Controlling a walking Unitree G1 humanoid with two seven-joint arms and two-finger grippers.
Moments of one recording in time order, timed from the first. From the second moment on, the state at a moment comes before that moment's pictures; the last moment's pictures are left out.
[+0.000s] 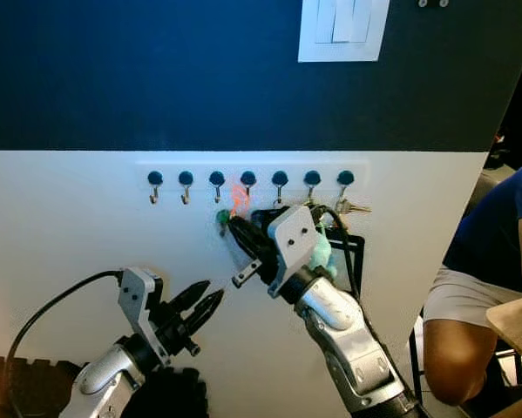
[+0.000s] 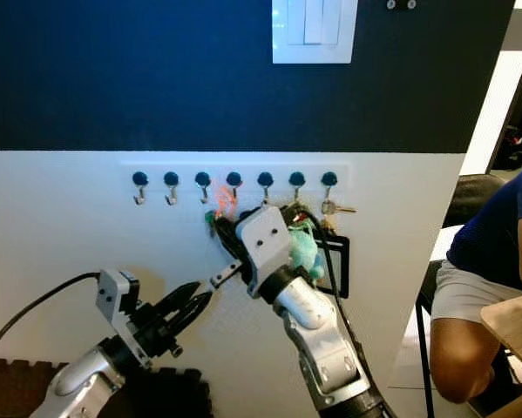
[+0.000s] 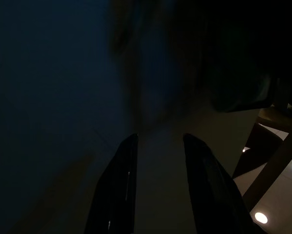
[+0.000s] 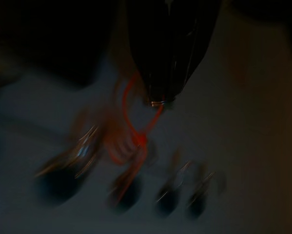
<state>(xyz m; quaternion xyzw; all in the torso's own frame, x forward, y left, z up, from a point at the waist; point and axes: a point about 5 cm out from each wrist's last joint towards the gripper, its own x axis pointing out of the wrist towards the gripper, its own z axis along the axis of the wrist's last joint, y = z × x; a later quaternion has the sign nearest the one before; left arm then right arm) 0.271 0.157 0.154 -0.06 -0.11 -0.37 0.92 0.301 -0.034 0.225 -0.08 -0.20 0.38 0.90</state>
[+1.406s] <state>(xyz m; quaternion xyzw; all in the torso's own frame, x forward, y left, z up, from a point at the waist) 0.276 0.139 0.177 -0.08 -0.15 -0.41 0.90 0.300 -0.059 0.246 -0.08 -0.30 0.29 0.90</state>
